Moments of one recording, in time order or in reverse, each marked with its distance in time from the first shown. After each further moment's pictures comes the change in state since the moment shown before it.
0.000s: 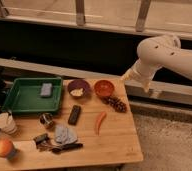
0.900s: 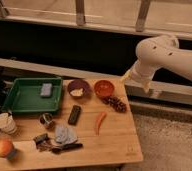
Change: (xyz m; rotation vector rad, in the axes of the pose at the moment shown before) arm 0.006 0.004 0.009 0.028 0.011 -0.042
